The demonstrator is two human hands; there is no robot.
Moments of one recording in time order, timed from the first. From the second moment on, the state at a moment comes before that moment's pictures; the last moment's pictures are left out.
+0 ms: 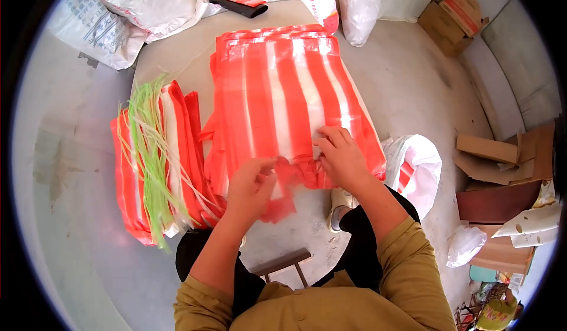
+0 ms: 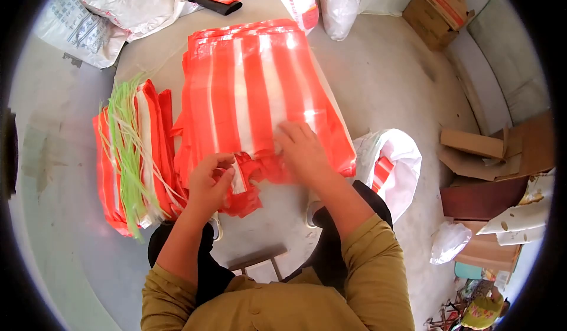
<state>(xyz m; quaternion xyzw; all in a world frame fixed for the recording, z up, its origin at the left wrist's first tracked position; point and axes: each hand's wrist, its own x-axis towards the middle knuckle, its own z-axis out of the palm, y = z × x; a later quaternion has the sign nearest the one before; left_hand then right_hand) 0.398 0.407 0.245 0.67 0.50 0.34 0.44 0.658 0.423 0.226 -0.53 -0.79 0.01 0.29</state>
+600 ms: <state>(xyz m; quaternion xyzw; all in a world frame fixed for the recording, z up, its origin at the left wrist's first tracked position) 0.443 0.409 0.230 0.36 0.39 0.42 0.74 0.658 0.441 0.246 -0.51 -0.79 0.02 0.33</state>
